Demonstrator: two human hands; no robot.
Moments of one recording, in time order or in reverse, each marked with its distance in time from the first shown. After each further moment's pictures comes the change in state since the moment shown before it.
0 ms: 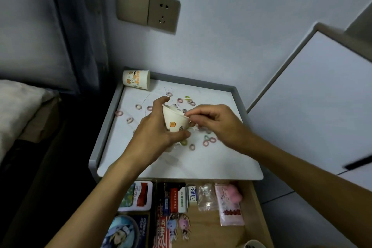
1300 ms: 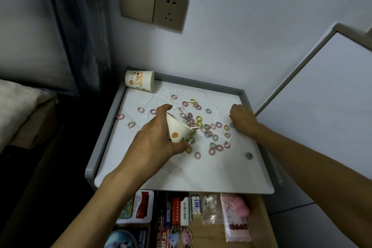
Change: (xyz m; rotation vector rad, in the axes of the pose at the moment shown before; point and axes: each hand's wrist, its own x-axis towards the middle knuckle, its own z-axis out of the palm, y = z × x) left_hand 0.012 -0.016 0.000 0.161 -0.021 -0.006; right_hand 0.073 0.197 -0.078 -1.242 -0.051 0.436
